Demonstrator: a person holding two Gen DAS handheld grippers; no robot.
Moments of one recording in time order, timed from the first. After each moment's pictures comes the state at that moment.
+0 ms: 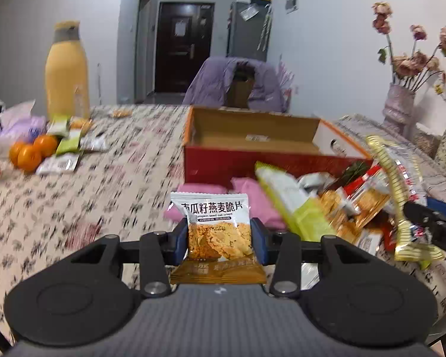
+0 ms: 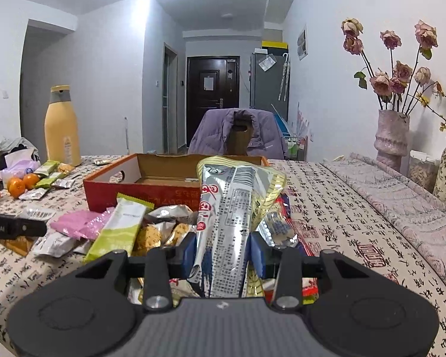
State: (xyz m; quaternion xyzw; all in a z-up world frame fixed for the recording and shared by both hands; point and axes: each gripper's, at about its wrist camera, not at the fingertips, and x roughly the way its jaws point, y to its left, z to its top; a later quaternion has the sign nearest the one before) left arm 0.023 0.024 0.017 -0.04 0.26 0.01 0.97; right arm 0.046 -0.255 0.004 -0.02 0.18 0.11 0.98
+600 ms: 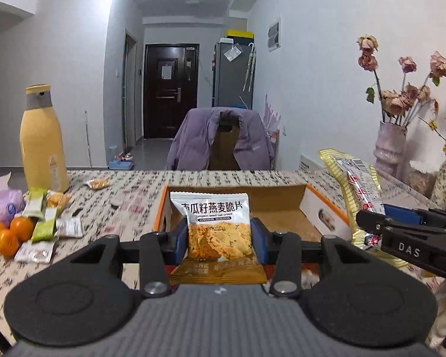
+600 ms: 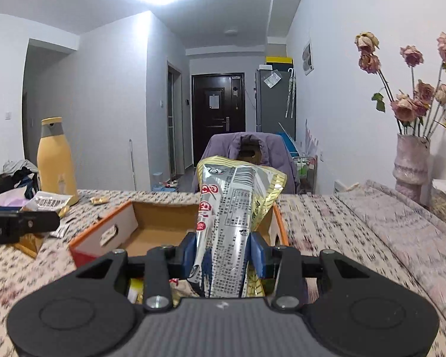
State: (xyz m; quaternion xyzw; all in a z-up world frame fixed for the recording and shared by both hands) left arm 0.097 -0.005 0.079 -0.02 0.18 -0.01 0.98; right arm 0.151 -0.242 0.055 0.00 0.15 0.13 0.98
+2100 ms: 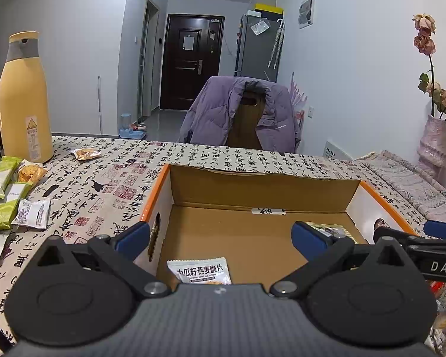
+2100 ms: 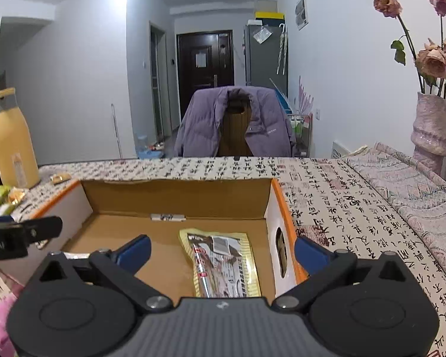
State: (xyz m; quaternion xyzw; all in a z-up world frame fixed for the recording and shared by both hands) left arm 0.235 0.013 0.023 -0.06 0.23 0.03 0.97; right arm 0.282 -0.233 0.015 0.01 0.24 0.10 0.97
